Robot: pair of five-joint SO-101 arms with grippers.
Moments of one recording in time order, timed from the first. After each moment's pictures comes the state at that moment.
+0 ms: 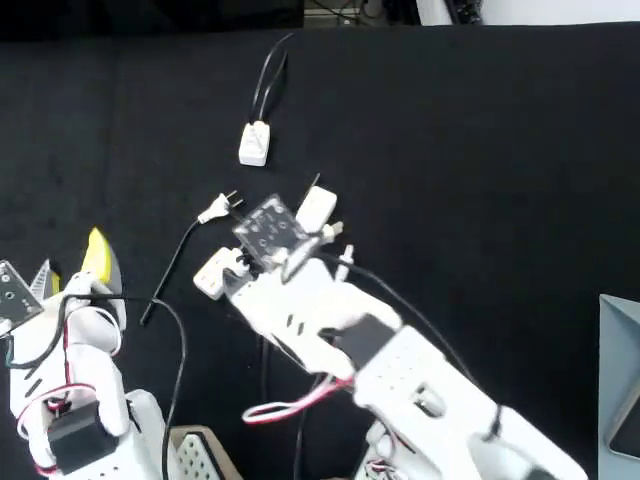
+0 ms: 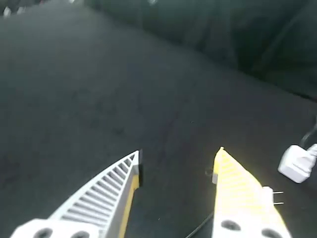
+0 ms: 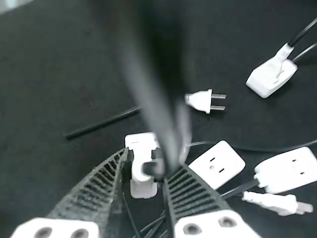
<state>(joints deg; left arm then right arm) -30.4 -103.9 74.1 61.8 11.4 -45.2 -45.3 63.9 28.5 0.3</state>
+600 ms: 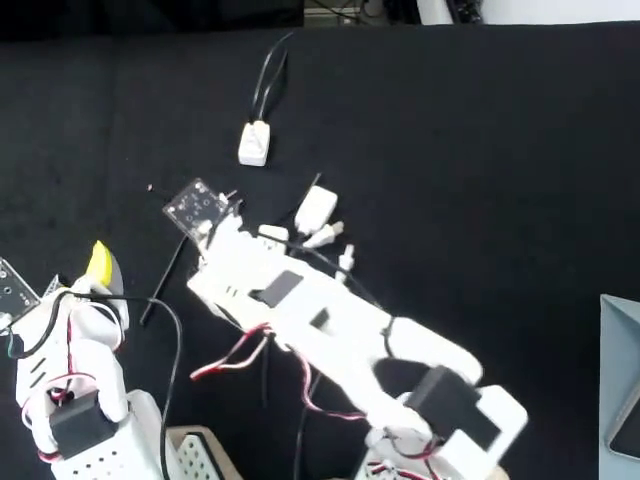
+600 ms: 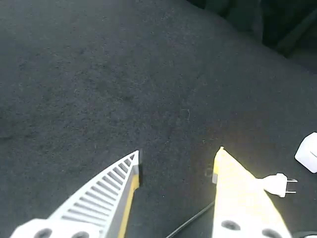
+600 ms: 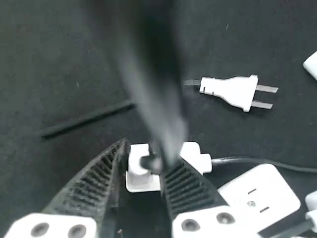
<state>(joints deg) -31.3 -103.7 79.3 61.8 14.8 -48.0 -4.8 45.3 17.1 0.3</state>
